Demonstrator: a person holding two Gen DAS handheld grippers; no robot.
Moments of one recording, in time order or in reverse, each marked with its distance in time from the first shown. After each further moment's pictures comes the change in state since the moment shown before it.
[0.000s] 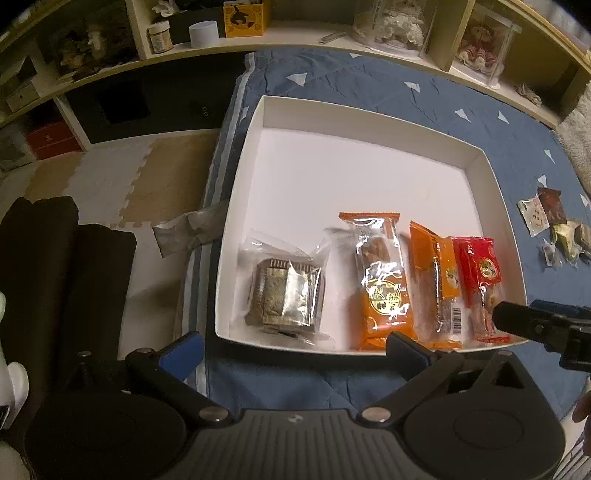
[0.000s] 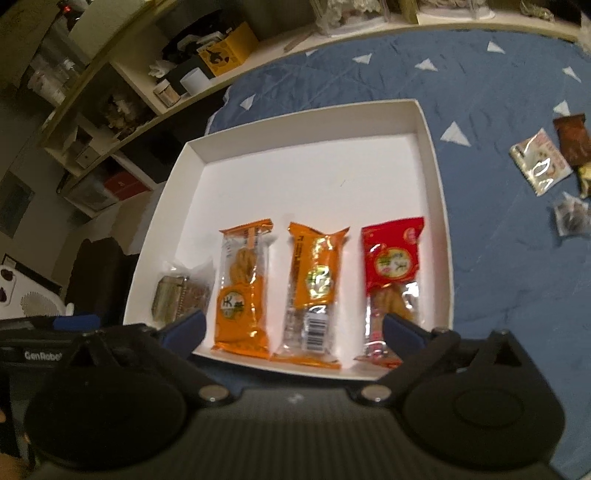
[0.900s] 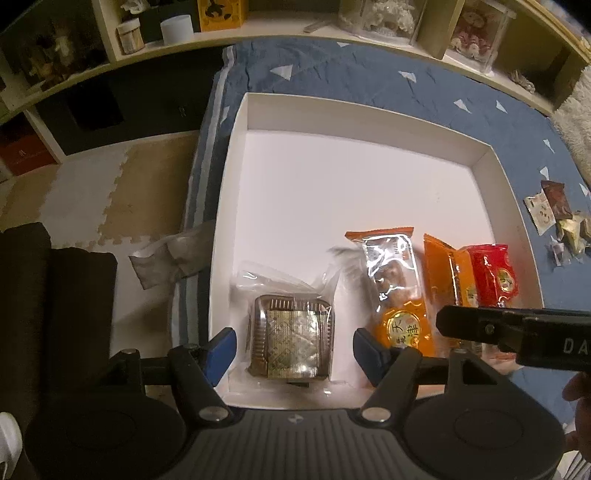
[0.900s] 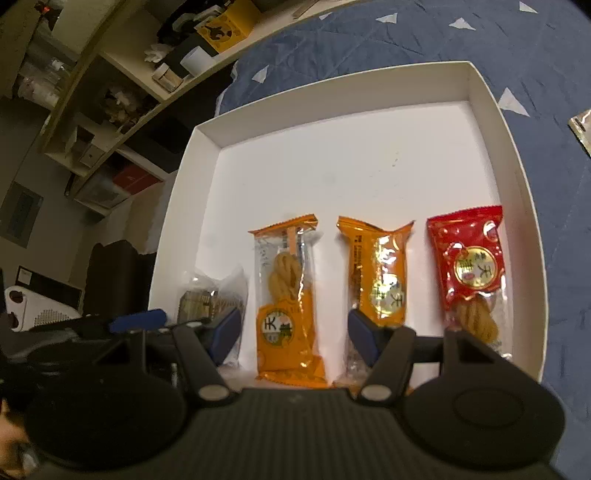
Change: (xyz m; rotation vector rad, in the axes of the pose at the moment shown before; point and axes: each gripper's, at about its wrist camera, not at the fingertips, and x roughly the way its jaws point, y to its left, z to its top) left arm 0.038 0.009 0.031 0.066 0.020 -0.042; right arm 0.048 0.030 0.025 0.091 0.097 0.074
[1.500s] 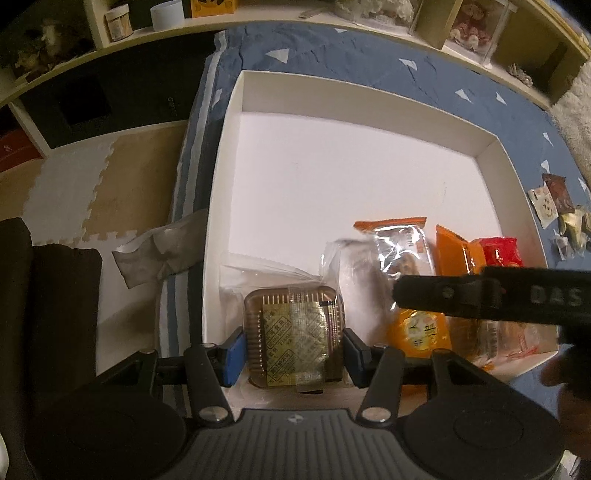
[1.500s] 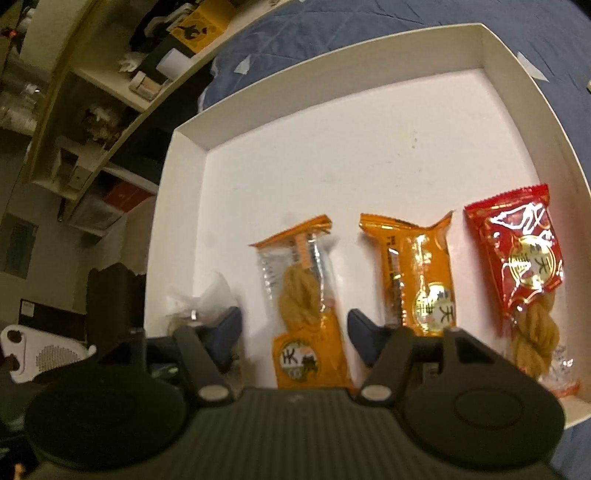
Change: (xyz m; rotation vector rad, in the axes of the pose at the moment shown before) left arm 0.028 0.011 0.001 0.008 0.024 -0.041; right arm 0.022 -0.001 0.004 0.099 0.019 0.026
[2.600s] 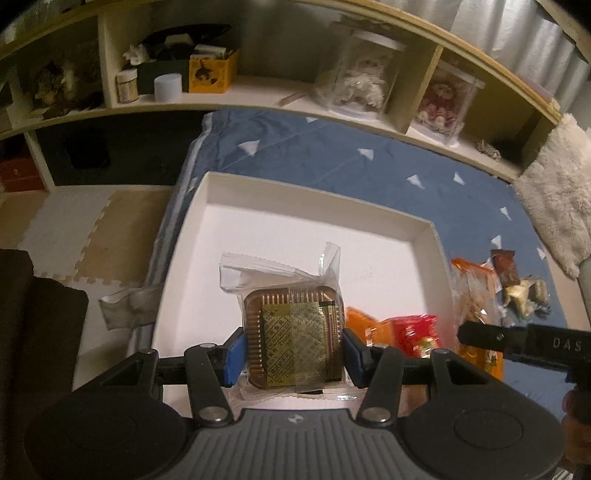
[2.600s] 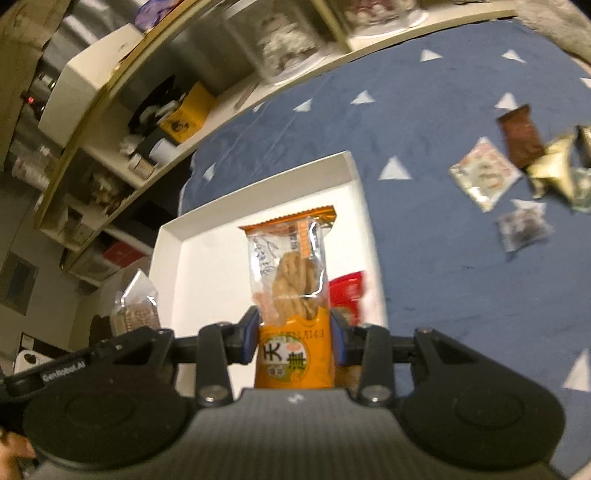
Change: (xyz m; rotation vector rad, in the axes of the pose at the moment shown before) left arm -0.069 -0.045 0.006 -0.080 -0.229 -0.056; right arm -0.119 -0.072 -0.015 0.000 -0.214 -0.029
